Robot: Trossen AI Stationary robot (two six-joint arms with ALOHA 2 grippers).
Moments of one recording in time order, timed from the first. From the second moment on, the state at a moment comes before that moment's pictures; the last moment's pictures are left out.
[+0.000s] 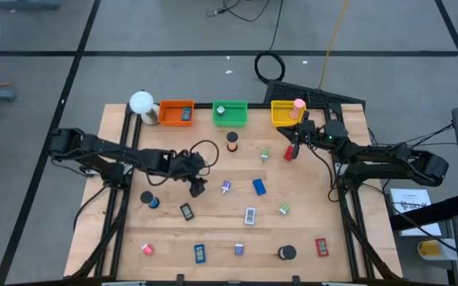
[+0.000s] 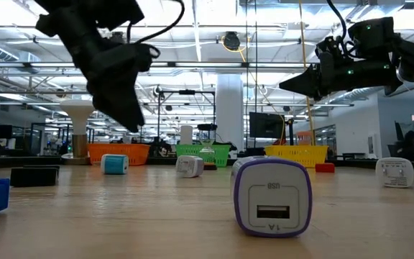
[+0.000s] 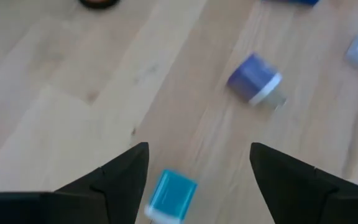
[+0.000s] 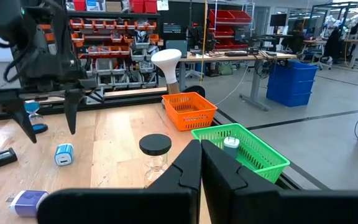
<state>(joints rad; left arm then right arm) -0.06 1.40 0.75 -0.31 -0.17 -0.45 -0.63 1.05 0.20 0.87 -0.32 -0.01</state>
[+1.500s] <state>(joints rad) -0.10 1.51 0.67 -0.24 -0.11 -0.48 -0.63 1.05 0.19 0.87 -0.32 -0.02</state>
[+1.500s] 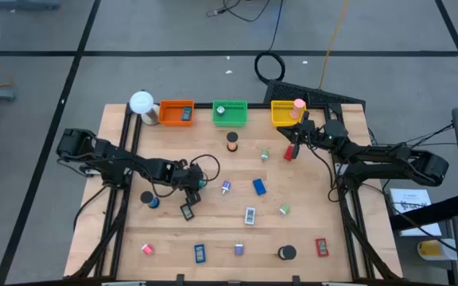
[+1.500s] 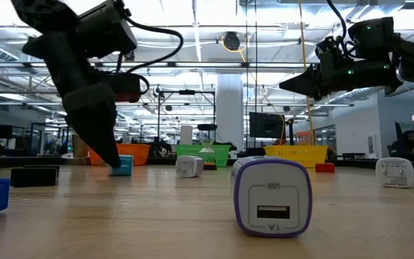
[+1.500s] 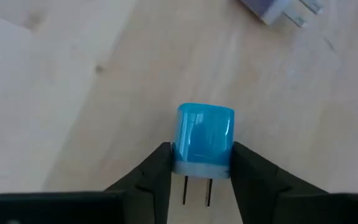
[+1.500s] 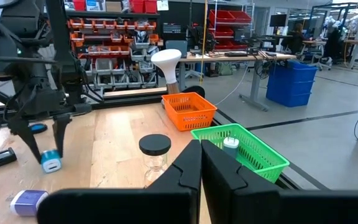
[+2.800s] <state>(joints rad) 0.16 2.21 1.56 -1.55 0.26 -0.23 -0.63 1.05 0.19 0.88 -0.32 -0.01</state>
